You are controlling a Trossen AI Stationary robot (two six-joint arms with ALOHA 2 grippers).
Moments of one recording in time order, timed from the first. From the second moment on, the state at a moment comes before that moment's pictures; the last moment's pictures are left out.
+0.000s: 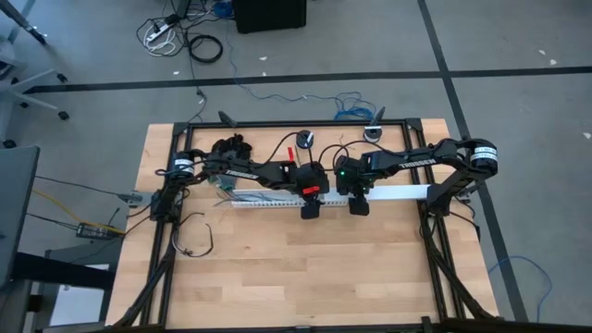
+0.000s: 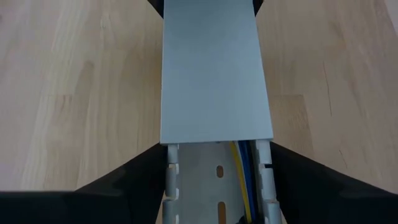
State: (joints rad) left arm 0.12 2.09 1.47 -0.23 0.03 0.13; right arm -0.23 1.55 0.82 -0.58 -0.14 -0.13
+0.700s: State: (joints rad) left arm 0.12 2.03 1.47 -0.43 0.07 0.15; right arm -0.23 1.55 0.82 -0.60 -0.14 -0.13
